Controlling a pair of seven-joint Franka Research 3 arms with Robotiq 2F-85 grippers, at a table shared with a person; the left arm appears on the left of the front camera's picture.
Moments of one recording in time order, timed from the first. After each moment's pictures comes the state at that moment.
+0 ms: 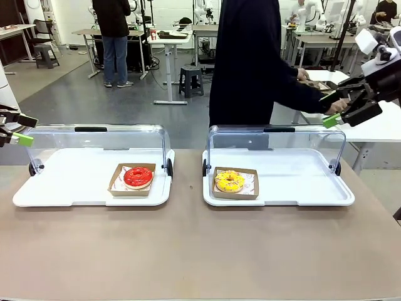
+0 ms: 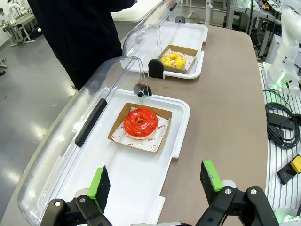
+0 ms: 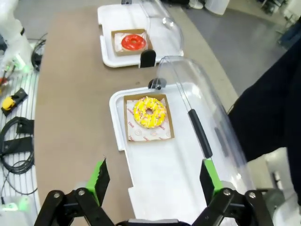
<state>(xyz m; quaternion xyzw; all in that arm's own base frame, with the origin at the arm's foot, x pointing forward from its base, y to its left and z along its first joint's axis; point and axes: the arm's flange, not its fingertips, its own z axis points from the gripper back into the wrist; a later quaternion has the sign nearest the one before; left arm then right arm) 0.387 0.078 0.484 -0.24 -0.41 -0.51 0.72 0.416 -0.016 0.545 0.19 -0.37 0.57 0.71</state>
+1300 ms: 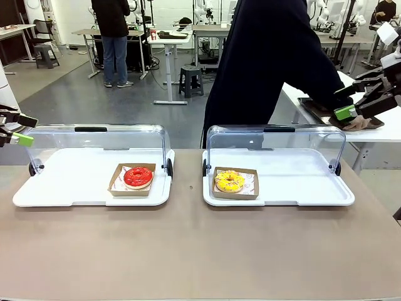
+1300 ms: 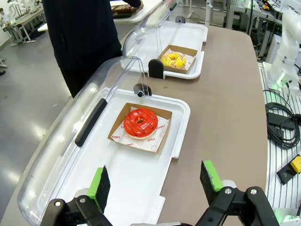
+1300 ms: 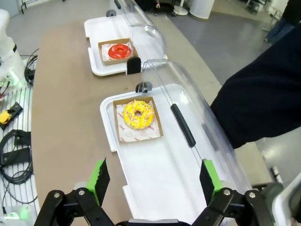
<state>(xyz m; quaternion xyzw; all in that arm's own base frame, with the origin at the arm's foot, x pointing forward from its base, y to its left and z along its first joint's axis) 0.387 0.078 0.484 -0.24 -0.41 -0.51 0.72 0.416 -0.047 0.553 0.20 -0.40 0.54 0.72</state>
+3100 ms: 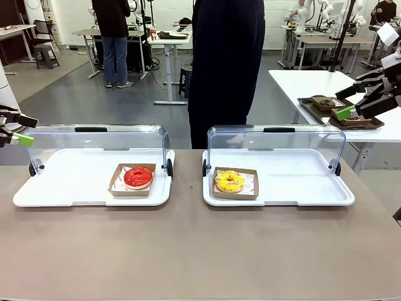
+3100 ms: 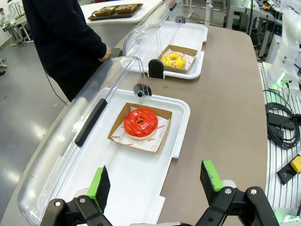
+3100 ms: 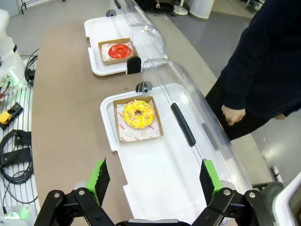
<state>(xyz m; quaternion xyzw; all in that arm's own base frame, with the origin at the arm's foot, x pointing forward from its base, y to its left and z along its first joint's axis) 0.387 0.078 0.484 -0.24 -0.41 -0.51 0.72 0.415 -0.048 0.553 0.20 -0.40 0.53 0.72</state>
